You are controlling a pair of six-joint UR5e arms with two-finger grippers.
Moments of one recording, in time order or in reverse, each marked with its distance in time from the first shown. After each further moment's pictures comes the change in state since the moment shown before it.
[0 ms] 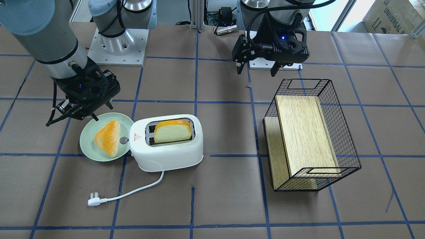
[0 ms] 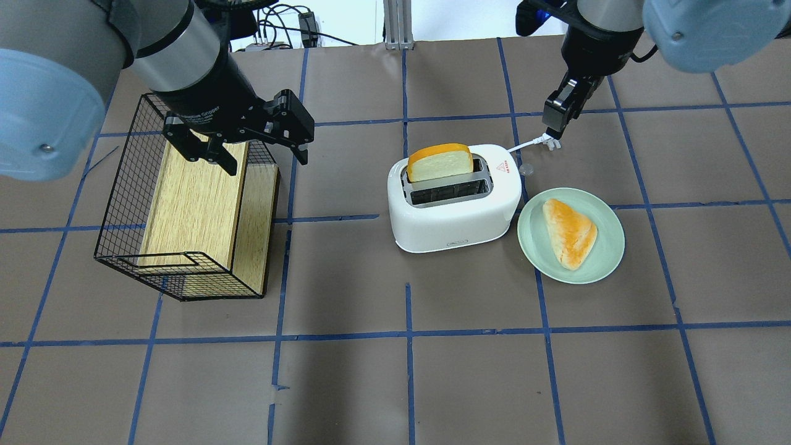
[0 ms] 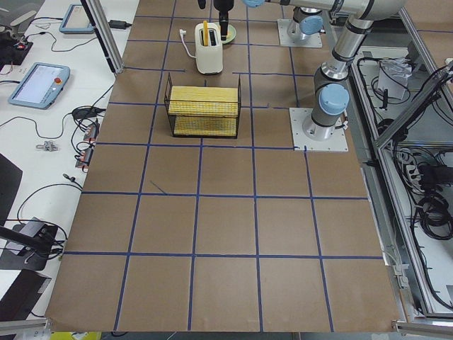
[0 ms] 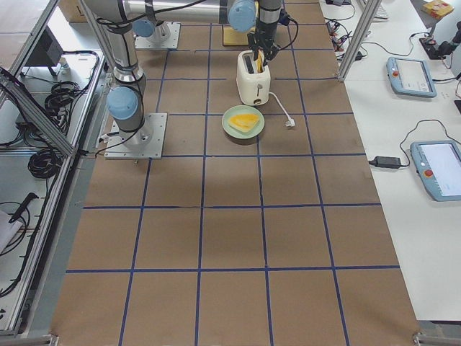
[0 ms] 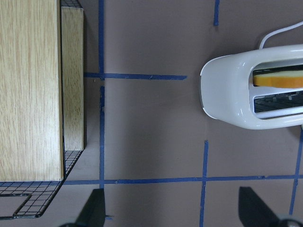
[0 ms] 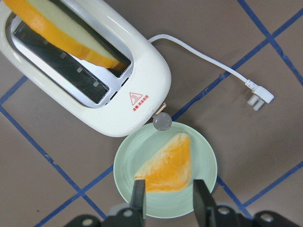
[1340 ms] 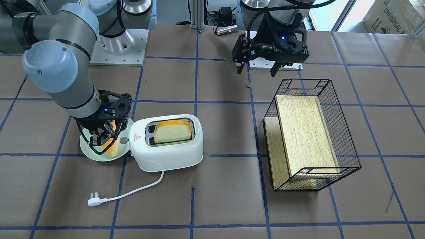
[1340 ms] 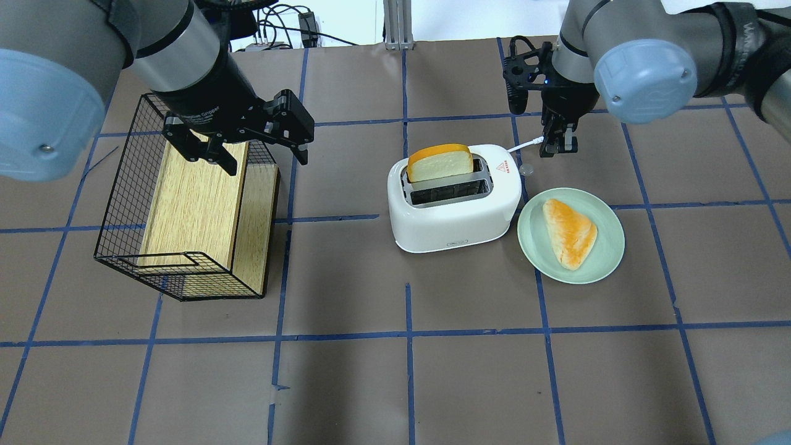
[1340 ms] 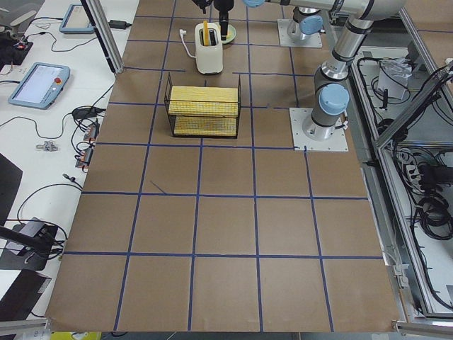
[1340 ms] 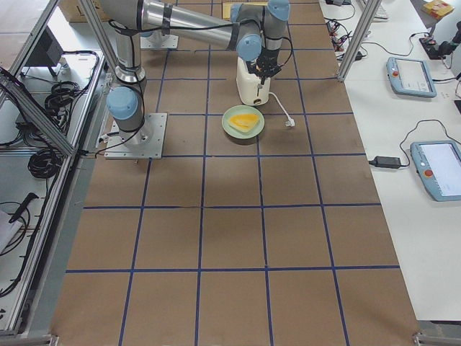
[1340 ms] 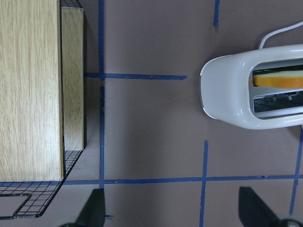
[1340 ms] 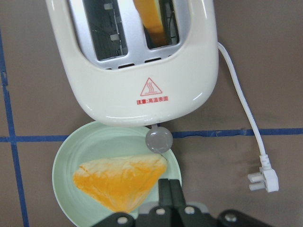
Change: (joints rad) left arm 0.000 0.000 0.000 0.000 0.000 0.000; right arm -0.004 0.084 0.136 -0.191 0.002 -0.629
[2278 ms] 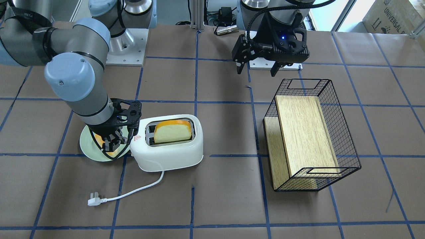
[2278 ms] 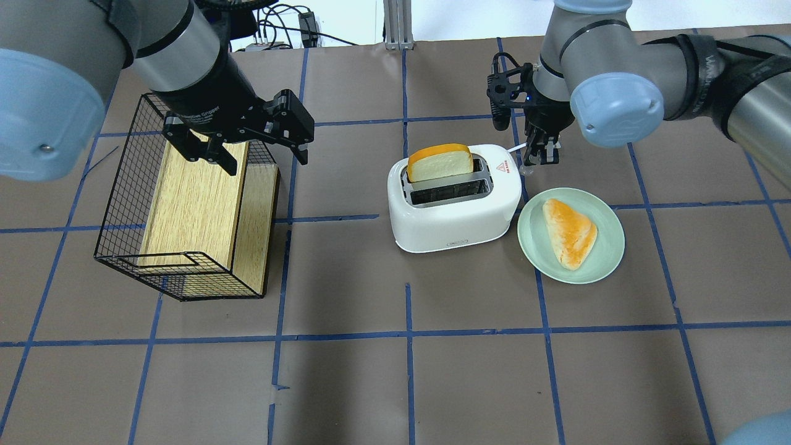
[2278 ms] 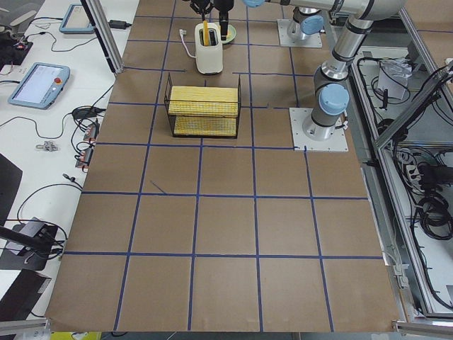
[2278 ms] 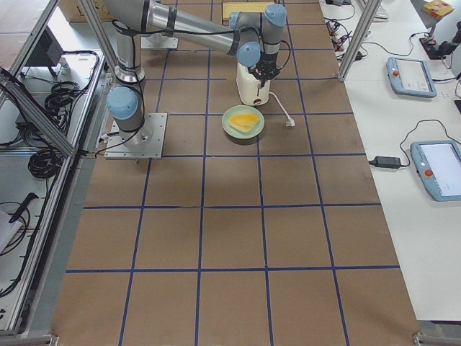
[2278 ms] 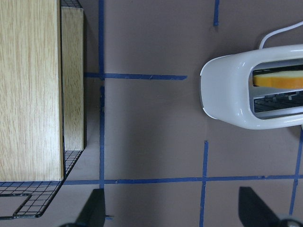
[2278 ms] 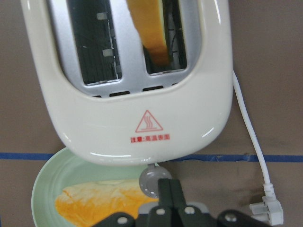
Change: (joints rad) left arm 0.000 0.000 0.000 0.000 0.000 0.000; right arm 0.028 0.035 0.050 -0.116 0.006 -0.007
